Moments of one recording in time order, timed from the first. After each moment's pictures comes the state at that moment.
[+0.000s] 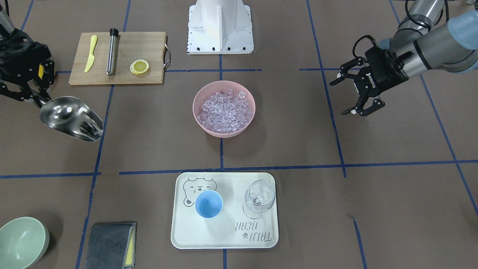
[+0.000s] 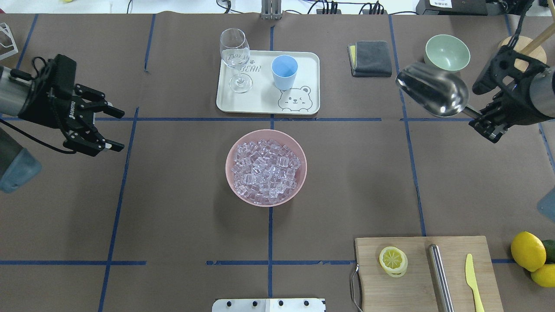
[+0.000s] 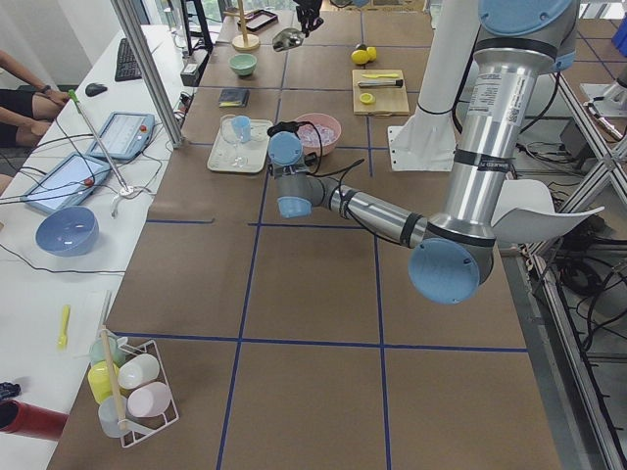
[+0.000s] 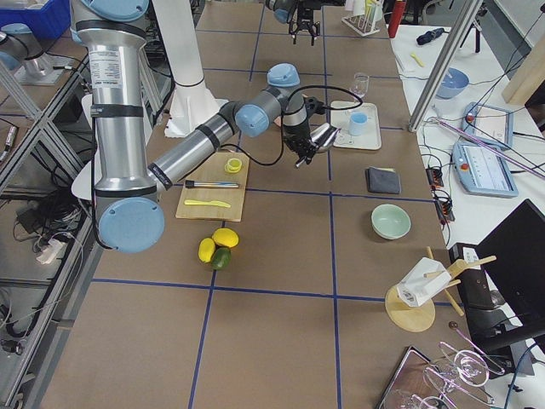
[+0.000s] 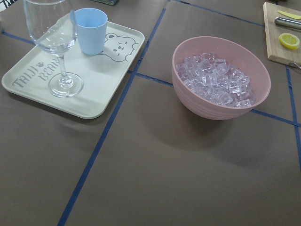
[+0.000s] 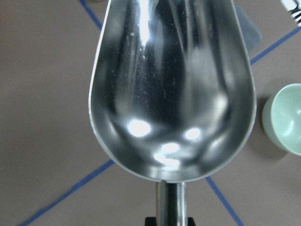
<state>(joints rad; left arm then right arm) -0.95 -1.79 -1.66 -2.63 -2.49 -0.09 0.94 -1.49 2.21 -1.67 1.97 -0.14</state>
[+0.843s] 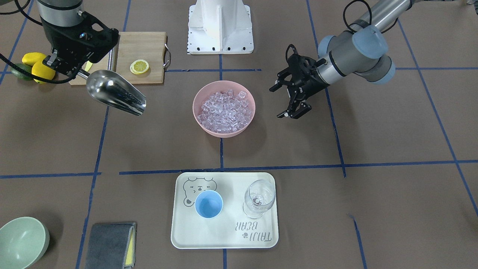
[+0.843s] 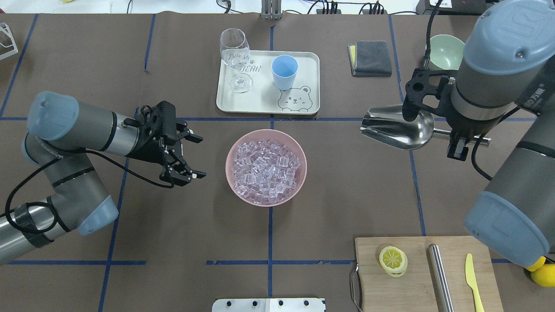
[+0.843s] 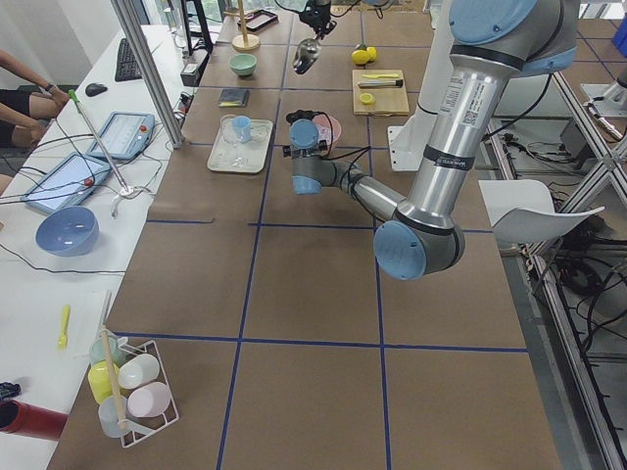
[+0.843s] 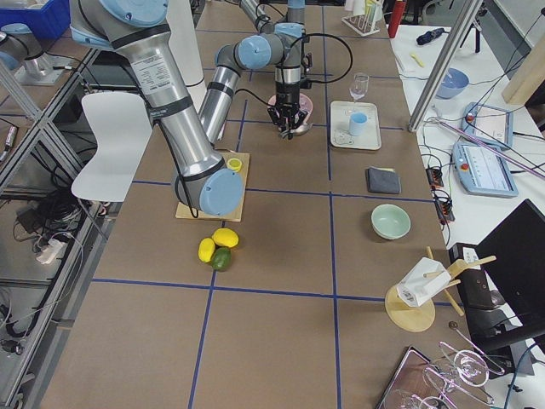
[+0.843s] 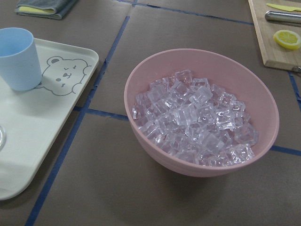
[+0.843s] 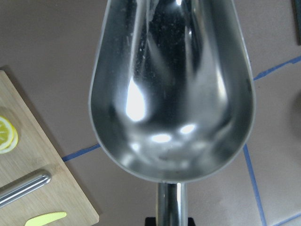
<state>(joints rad) -0.66 -1.94 -1.61 -2.64 -2.16 -0.09 0.77 -1.08 2.25 -2.40 1.82 -0.32</state>
